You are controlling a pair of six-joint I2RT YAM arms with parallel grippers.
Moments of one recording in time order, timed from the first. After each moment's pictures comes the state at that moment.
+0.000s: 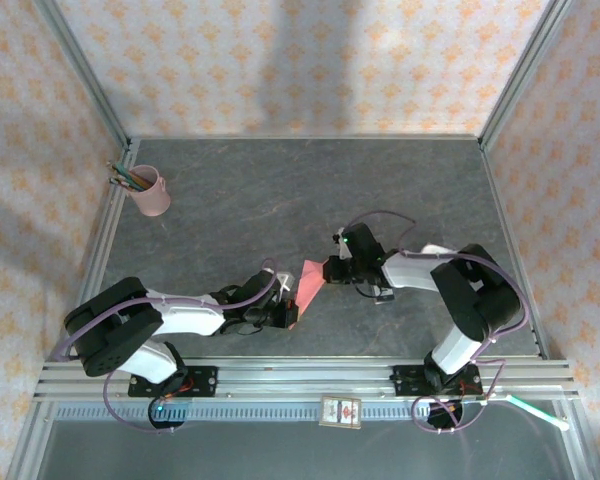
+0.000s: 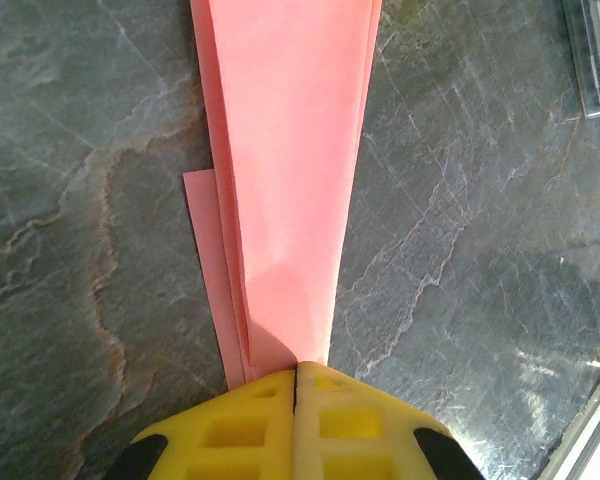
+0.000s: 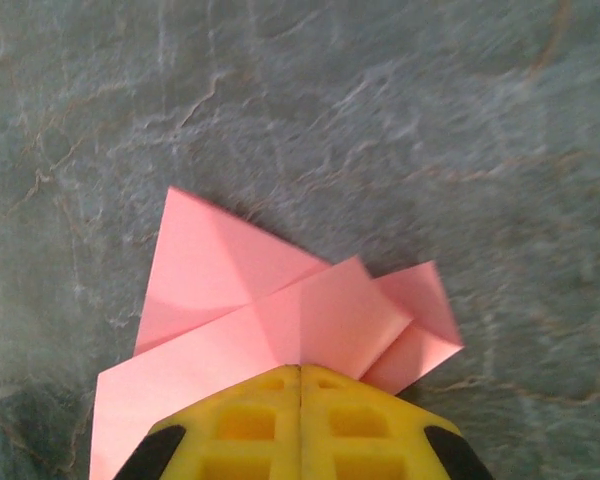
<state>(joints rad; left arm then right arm) -0.86 1.47 0.41 0.20 0.20 -0.78 0.57 1.65 0.70 0.01 -0.33 0.57</state>
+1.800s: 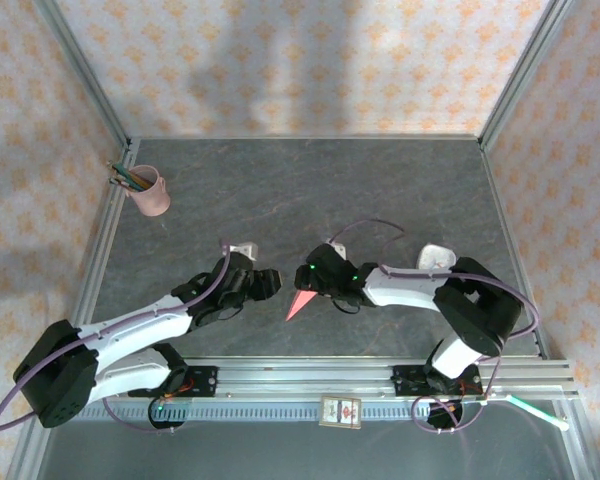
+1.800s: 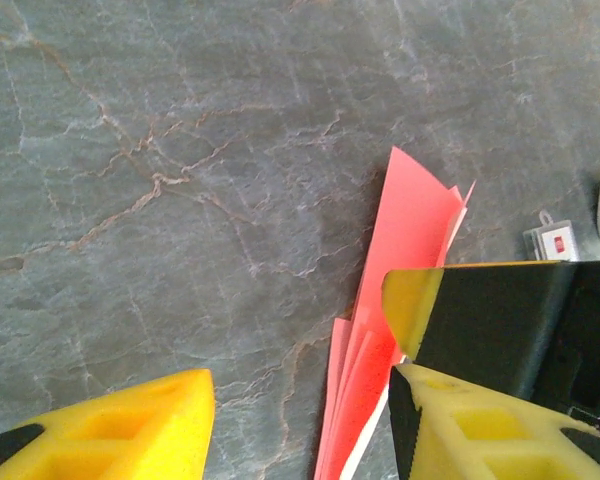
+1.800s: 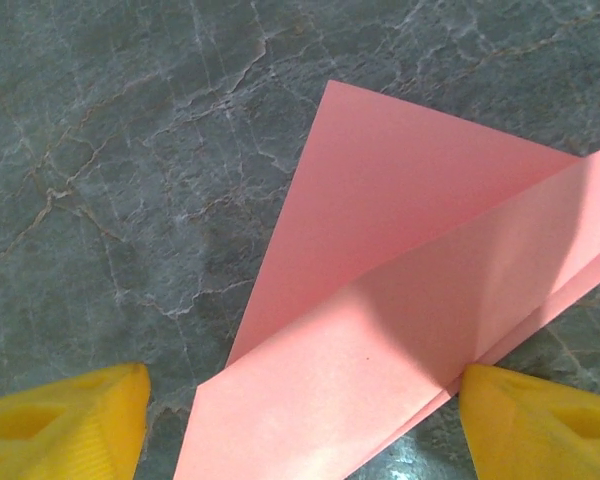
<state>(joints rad) -0.70 1.10 0.45 -0.08 -0.02 -0.83 0.90 1.59 0.76 -0.12 0.13 0.95</state>
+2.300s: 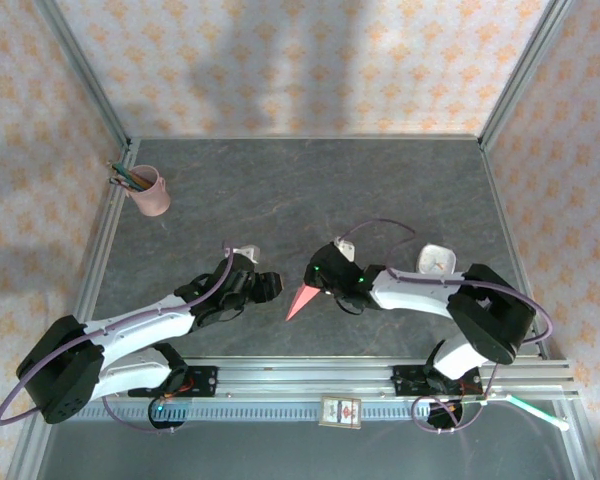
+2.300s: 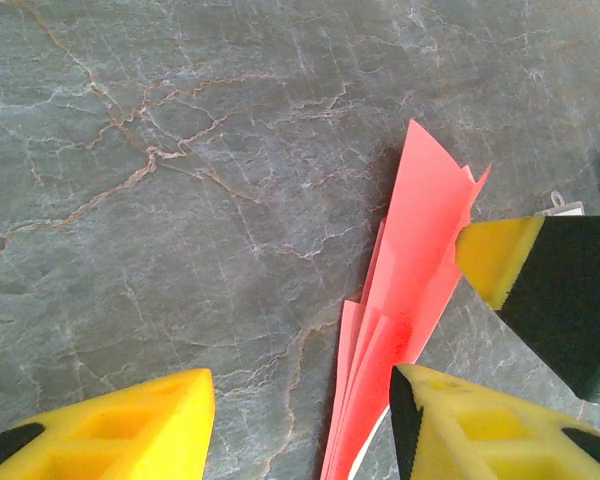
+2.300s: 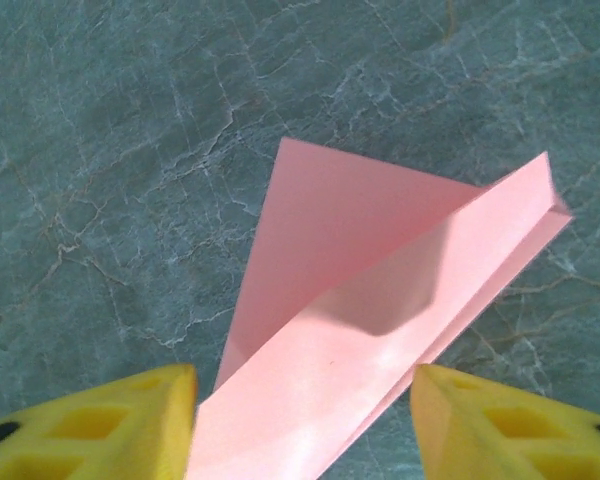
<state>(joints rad) -0.70 1.12 0.44 -0.06 0.00 -0.83 0.90 1.52 0.72 -0.14 0.21 1.02</state>
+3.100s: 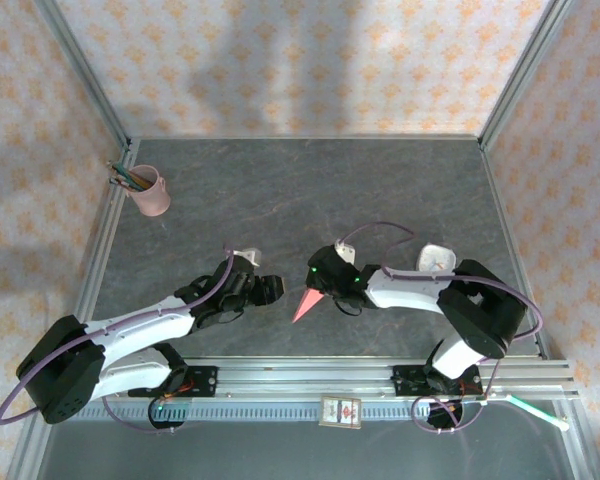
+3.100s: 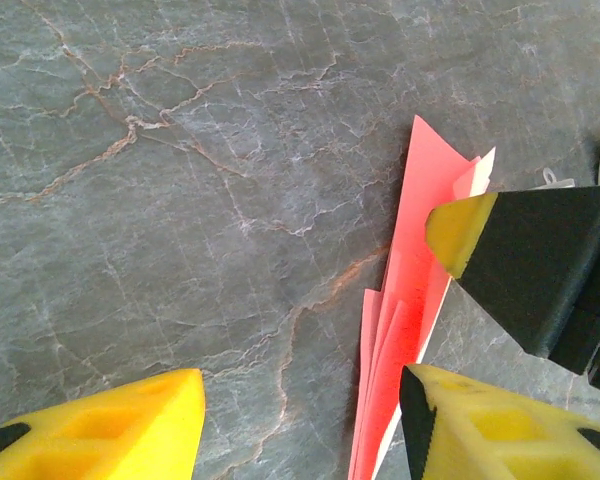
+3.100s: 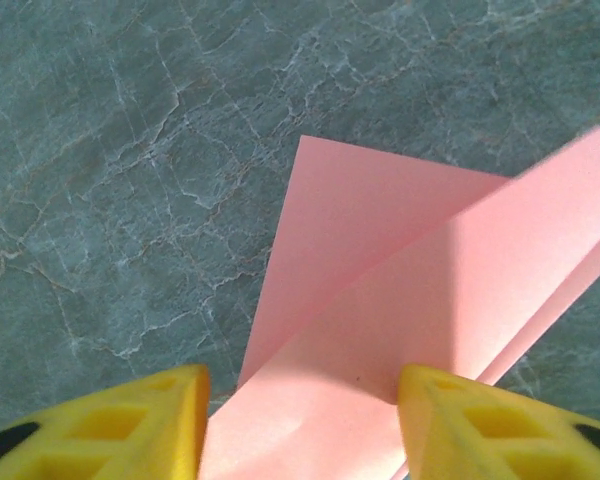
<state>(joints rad) -0.70 1.12 0.42 -0.04 0.05 -0.83 0.90 1.57 0.74 -0.16 0.22 1.06</state>
